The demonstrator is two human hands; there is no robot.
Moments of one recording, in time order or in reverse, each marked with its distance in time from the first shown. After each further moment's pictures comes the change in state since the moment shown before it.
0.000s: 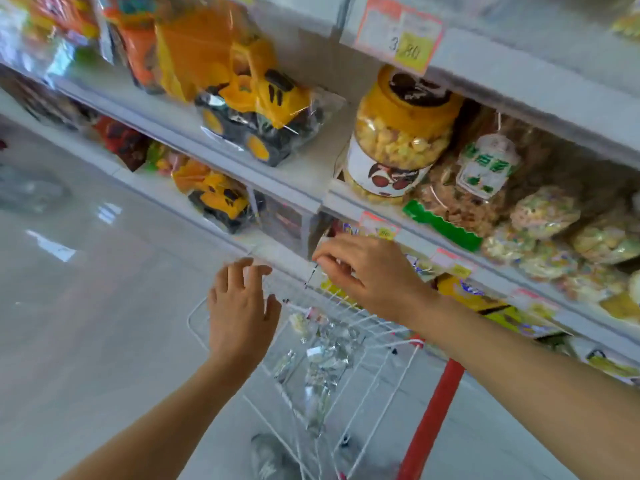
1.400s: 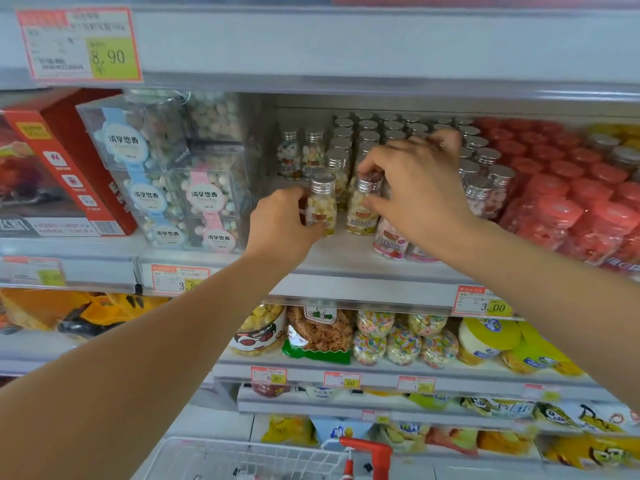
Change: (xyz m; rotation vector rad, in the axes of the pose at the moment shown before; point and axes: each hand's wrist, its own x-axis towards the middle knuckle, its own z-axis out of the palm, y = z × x) left_hand 0.182 0.343 -0.146 -0.354 -0.086 0.499; right_hand -0.005 0.052 -0.319 -0.846 0.495 0.573
